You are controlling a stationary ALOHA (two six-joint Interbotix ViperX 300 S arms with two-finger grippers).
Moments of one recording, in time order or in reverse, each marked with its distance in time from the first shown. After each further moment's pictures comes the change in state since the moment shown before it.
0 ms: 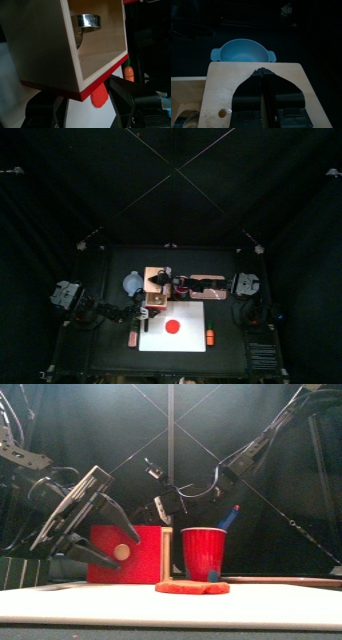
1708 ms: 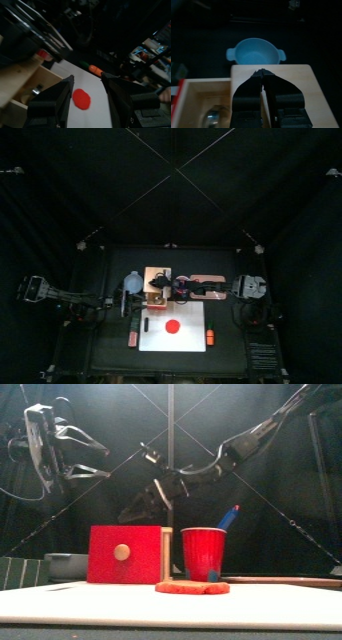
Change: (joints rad) left arm 0.247 -0.565 0.273 0.724 -0.086 0.362; right arm 0.126 -0.129 -0.008 0.038 0.216 0.035
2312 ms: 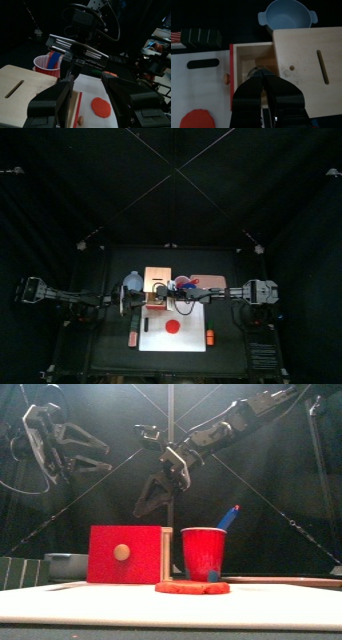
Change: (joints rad) left arm 0.029 -0.031 0.005 0.025 -0.029 0.201; right arm 0.100 -0.120 0.000 0.141 0.449 0.003
